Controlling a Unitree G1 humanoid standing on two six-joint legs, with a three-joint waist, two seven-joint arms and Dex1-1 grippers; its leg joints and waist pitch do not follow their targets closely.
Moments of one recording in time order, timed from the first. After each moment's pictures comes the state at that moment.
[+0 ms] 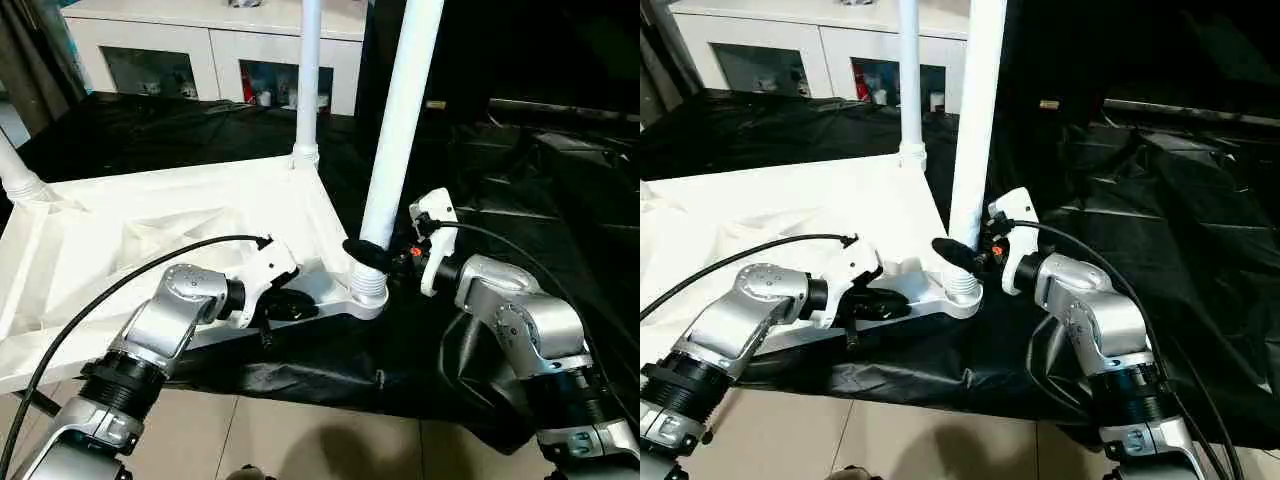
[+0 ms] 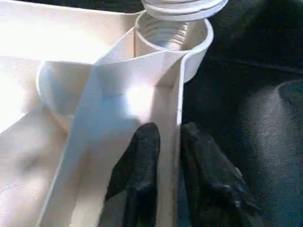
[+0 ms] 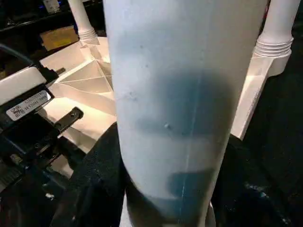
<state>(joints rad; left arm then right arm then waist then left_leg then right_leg) -0.51 0.42 -0.31 0.32 -0.05 0.39 -1.04 -0.47 -0.28 0.08 0.13 0.39 0.54 0.70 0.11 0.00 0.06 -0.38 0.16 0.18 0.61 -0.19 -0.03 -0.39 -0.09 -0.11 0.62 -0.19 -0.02</state>
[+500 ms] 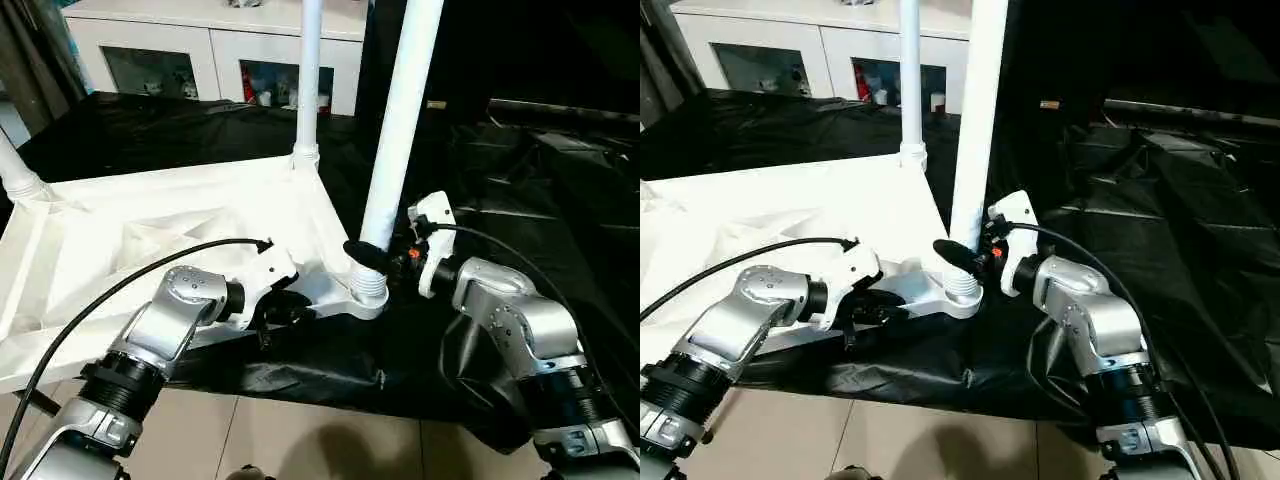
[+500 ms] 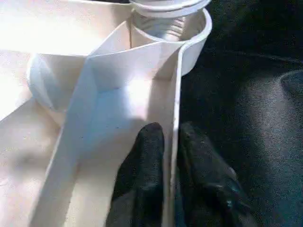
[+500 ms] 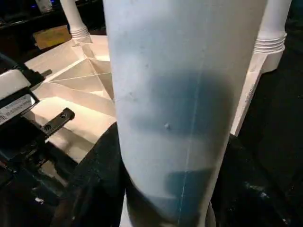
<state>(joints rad) -0.51 0.42 -0.32 0.34 -0.04 0.38 -1.04 -0.48 -0.26 0.08 0.20 0.36 0.50 0.69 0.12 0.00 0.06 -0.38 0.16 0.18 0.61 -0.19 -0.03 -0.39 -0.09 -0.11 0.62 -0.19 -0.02</state>
